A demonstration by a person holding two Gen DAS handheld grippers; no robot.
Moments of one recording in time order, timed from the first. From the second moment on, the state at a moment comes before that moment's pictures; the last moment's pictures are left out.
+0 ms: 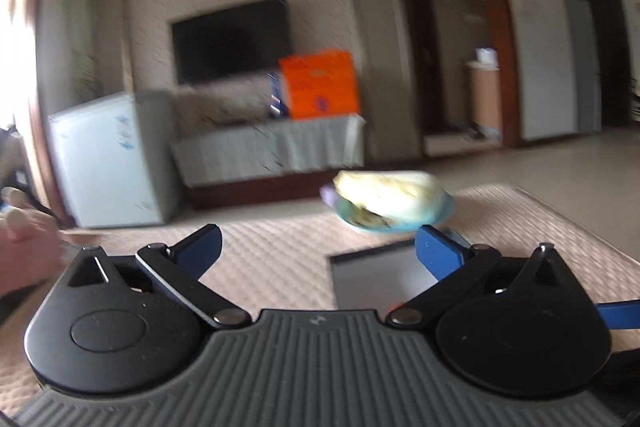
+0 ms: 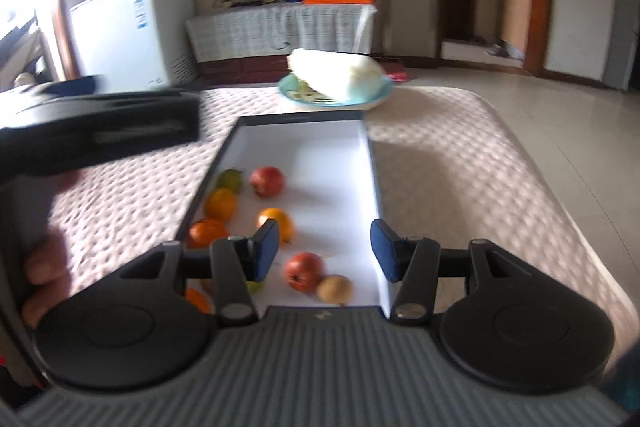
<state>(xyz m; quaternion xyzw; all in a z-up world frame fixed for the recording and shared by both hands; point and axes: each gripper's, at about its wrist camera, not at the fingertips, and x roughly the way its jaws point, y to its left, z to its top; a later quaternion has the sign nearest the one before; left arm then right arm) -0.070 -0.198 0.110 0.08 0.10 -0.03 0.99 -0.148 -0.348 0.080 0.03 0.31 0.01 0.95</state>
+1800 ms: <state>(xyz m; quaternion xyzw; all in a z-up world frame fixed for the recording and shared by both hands) -0.203 -0.205 0.064 0.09 0.33 -0.11 0.93 -0.201 -0.375 0.065 0.07 0.36 -0.02 0.93</state>
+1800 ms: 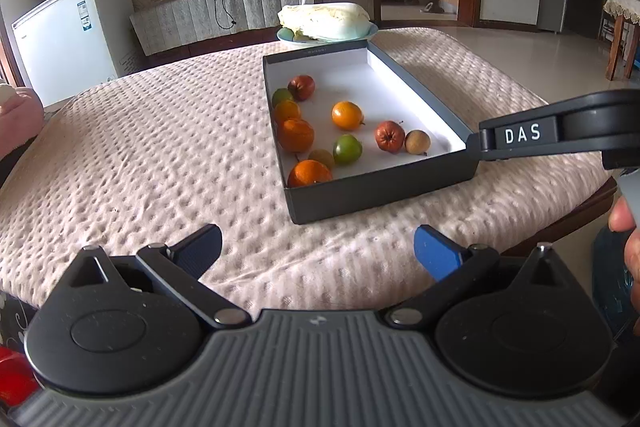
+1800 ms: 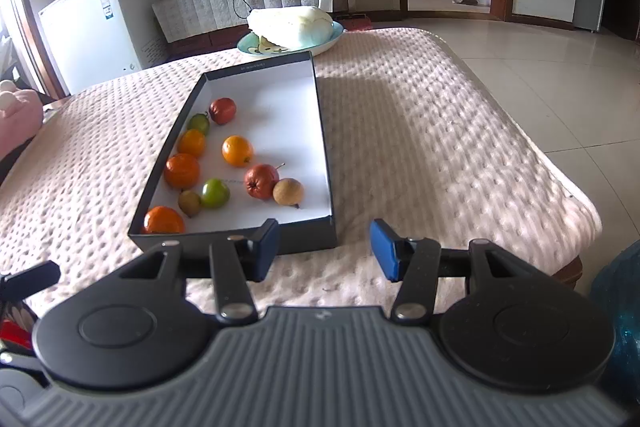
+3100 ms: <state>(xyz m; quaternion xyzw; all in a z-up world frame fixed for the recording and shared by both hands) -0.191 -0.203 0.062 0.07 0.34 -0.12 0.93 -0.198 -0.376 0.064 0.07 0.36 -0.02 0.93</state>
